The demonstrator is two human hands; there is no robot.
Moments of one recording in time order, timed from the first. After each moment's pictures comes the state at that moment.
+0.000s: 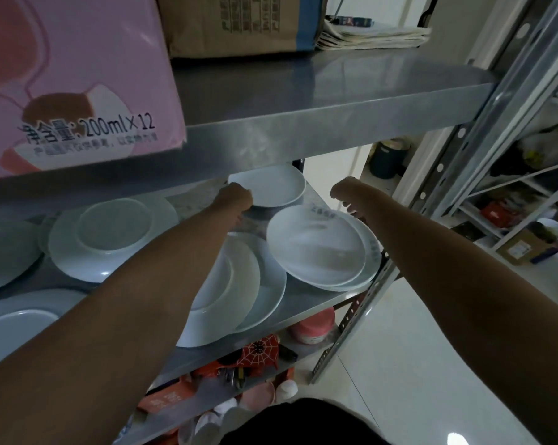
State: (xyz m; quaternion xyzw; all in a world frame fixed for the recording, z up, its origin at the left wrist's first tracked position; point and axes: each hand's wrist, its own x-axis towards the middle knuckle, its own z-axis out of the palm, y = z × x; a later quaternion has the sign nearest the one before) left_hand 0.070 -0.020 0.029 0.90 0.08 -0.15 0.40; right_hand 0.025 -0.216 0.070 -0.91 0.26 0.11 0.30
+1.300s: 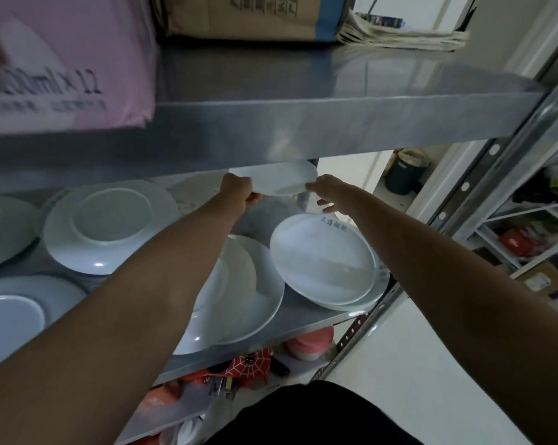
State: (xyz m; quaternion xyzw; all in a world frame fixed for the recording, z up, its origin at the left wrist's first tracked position) left_hand 0.104 -0.032 0.019 0.65 0.19 -0.07 0.74; right_hand 0.084 -0.199 0.038 -0.86 0.18 0.11 0.46
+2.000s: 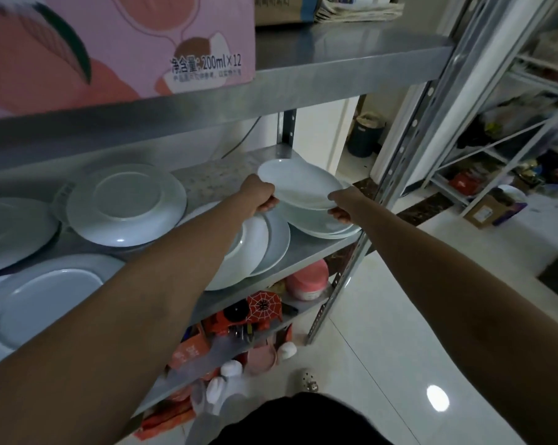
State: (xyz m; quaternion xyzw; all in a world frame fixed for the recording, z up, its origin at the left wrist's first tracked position) left_hand 0.002 -0.019 0.016 0.81 0.00 -0.22 0.54; right_hand -0.064 -0.189 0.021 -0.77 0.38 0.08 0.50
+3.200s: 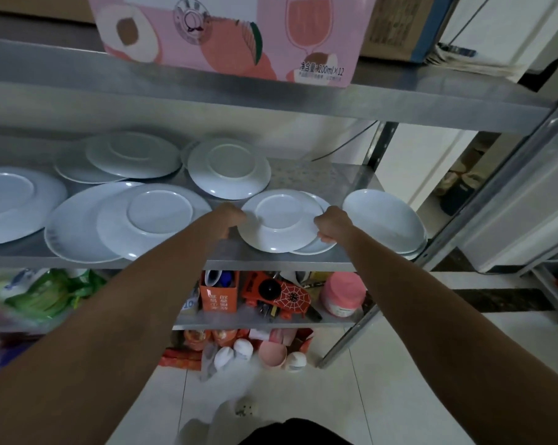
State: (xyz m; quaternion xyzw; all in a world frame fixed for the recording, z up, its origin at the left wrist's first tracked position) left_hand -0.114 0.141 0.005 0.79 0.26 -0.18 0.53; right_hand -0.080 -0.072 0.005 -0.93 0.11 0.13 0.33
